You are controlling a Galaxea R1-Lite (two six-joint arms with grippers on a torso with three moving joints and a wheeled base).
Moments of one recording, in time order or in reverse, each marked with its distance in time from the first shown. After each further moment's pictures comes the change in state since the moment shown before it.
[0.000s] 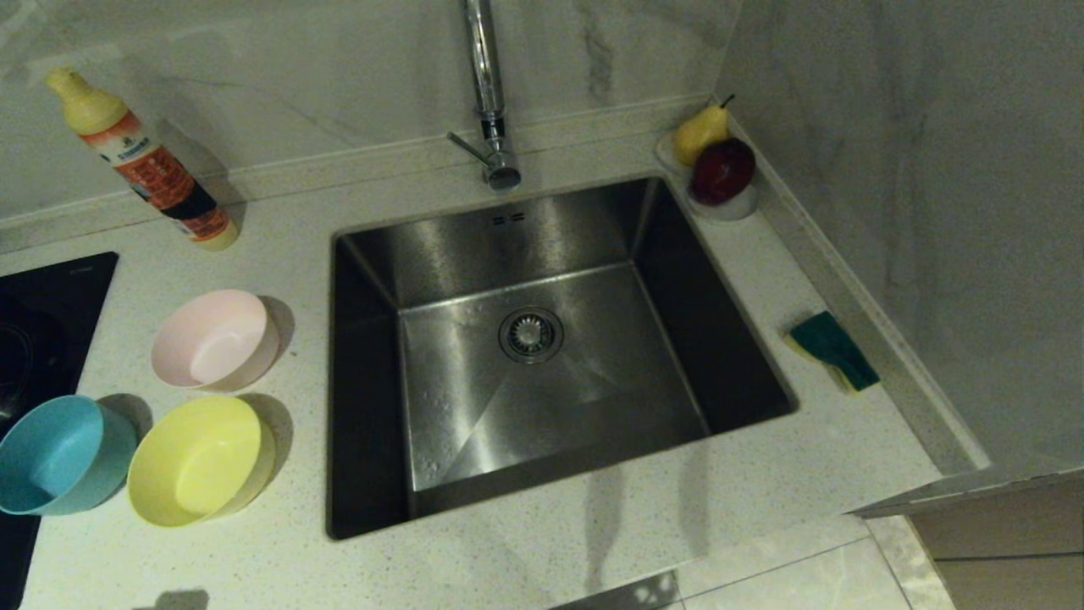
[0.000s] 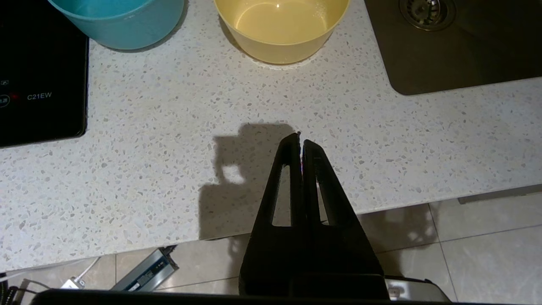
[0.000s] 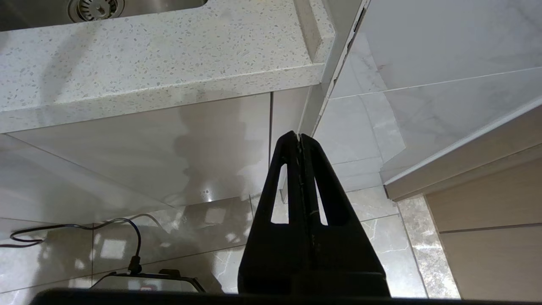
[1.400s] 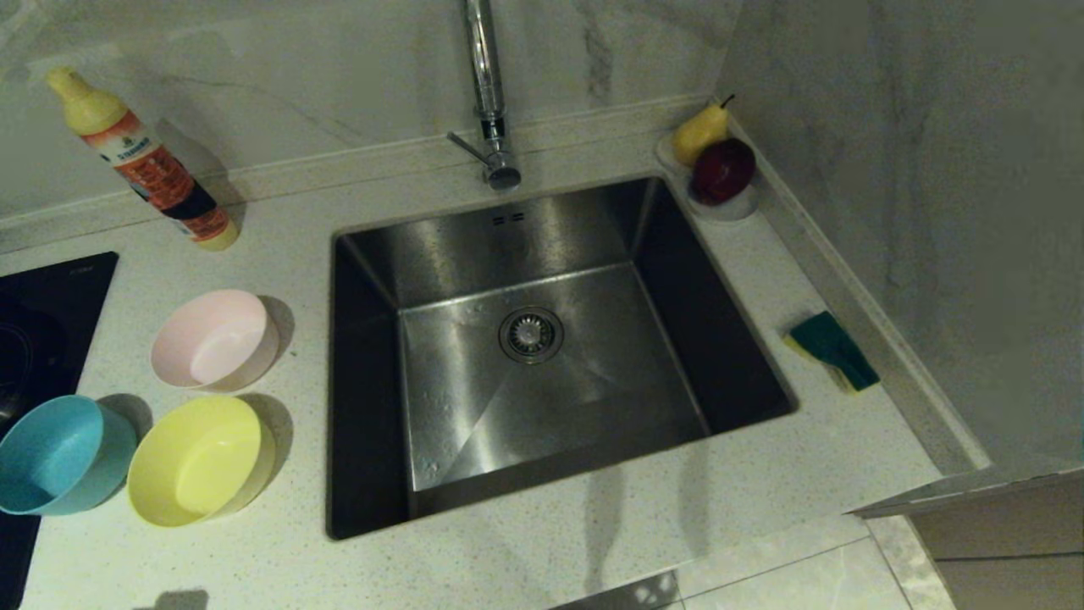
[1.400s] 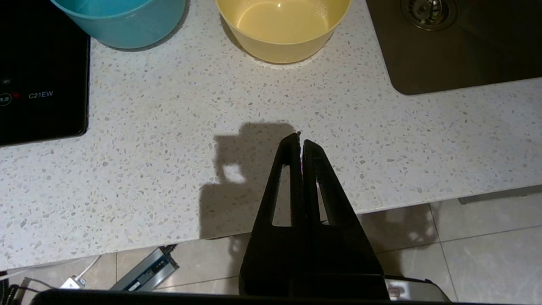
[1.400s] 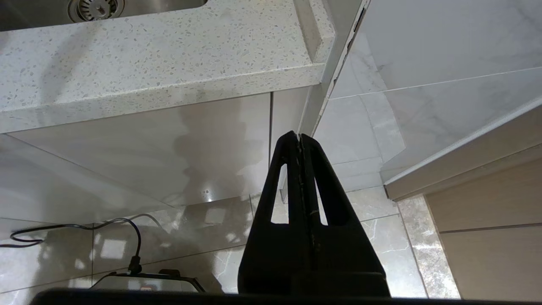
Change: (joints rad) left arm 0.001 0.000 -0.001 0.005 0.006 0.000; right arm 0.000 0.000 0.000 0.000 0.000 0.000
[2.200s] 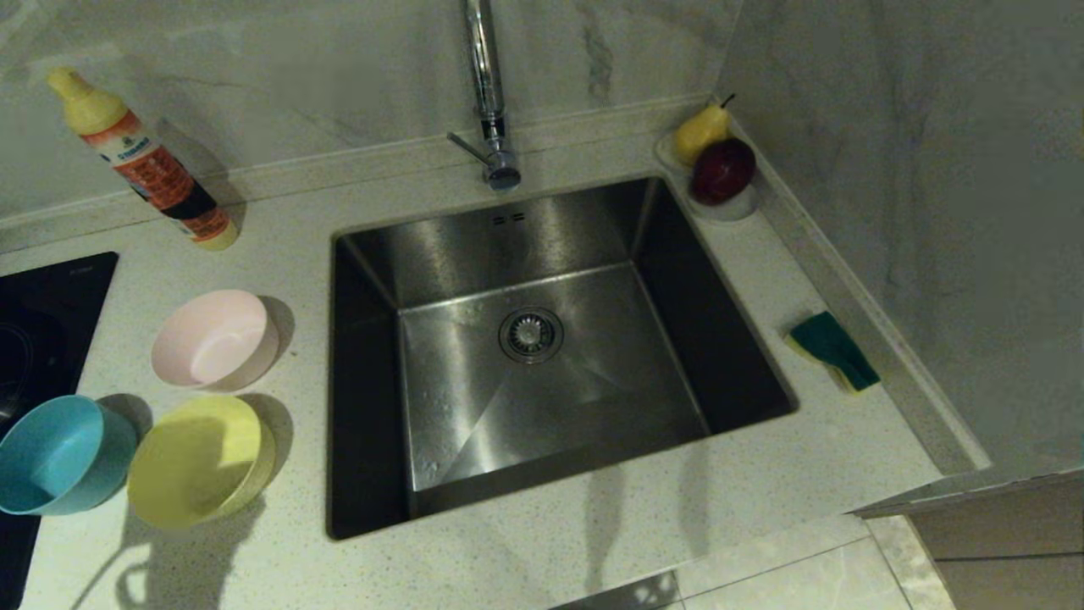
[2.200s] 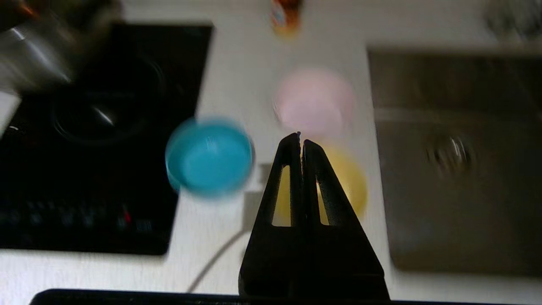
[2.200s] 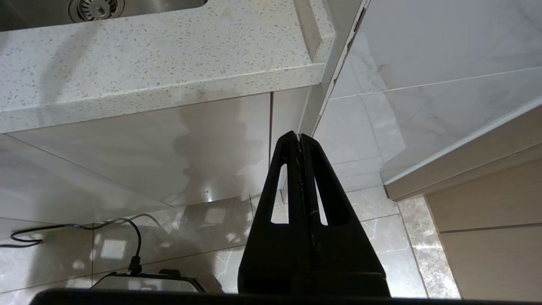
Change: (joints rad) left arm 0.001 0.463 -0.519 -0.118 0.224 -0.048; right arm 0.000 0.000 0.000 0.000 0.000 0.000
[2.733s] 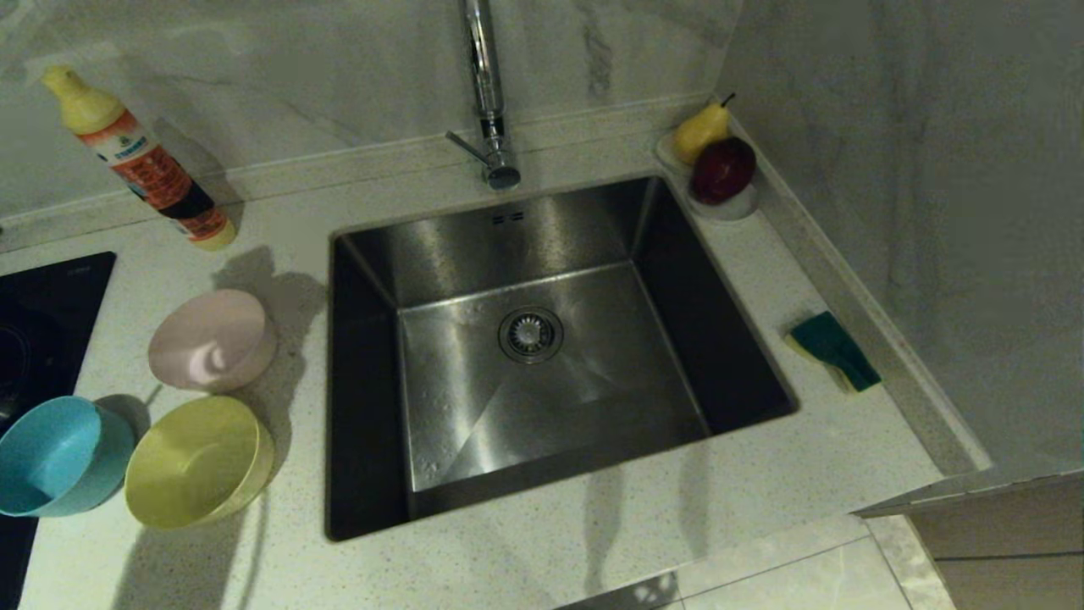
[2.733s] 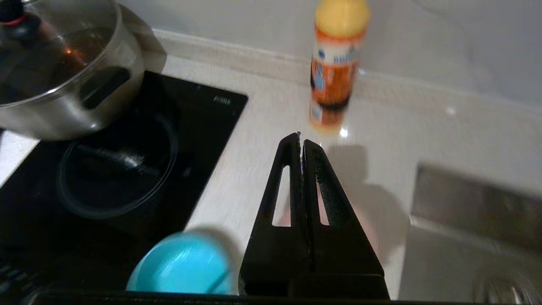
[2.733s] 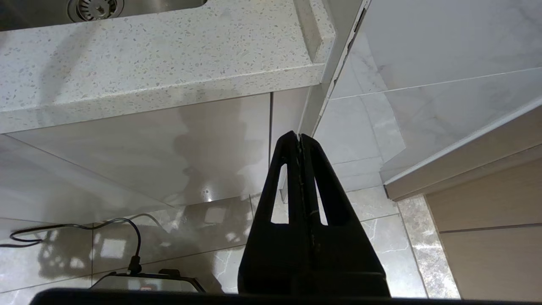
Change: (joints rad) left arm 0.000 0.687 -0.407 -0.281 0.288 -0.076; right arm 0.000 0.000 0.000 0.000 0.000 -0.001
